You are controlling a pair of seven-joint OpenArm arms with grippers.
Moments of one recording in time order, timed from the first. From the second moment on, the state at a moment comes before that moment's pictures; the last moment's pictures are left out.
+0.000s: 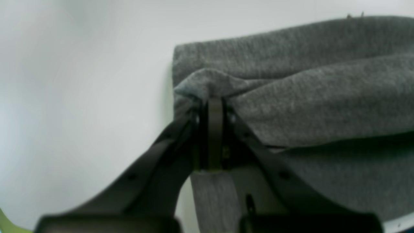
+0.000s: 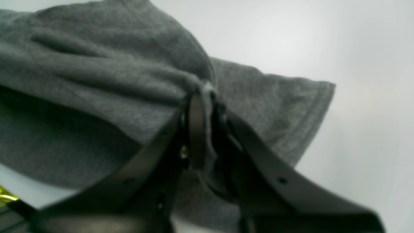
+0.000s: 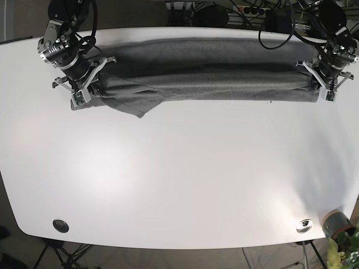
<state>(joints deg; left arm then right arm) 16.0 -13.9 -40.1 96.4 -10.1 -40.4 47.6 -19.0 4.3 23.9 113.8 14.8 36.2 -52.5</state>
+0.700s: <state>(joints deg) 15.8 -13.9 -37.9 103.5 -9.6 -39.9 47.9 -20.9 5.4 24.4 114.0 29.5 36.1 -52.8</state>
